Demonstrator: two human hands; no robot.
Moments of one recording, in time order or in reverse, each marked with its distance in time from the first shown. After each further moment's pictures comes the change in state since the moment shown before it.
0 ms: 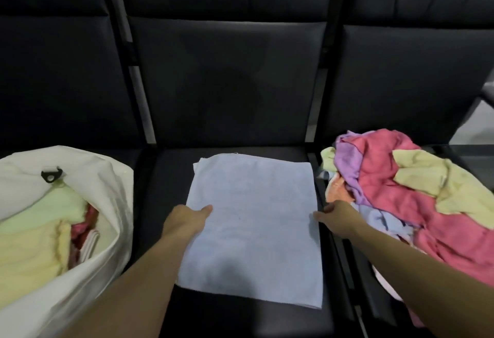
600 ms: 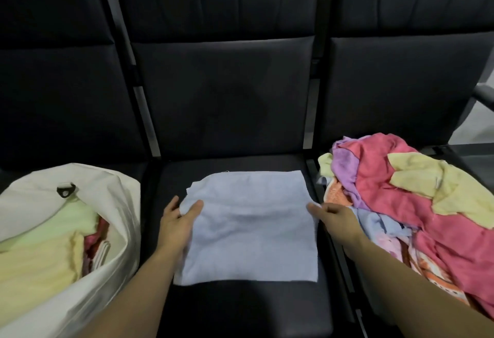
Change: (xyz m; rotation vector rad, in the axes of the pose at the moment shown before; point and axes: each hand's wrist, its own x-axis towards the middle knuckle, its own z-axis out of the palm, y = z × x) left_hand -0.033 -0.009 -0.025 -0.680 0.025 0.315; right_hand -0.031 -0.006 -0.004 0.644 0.071 -0.137
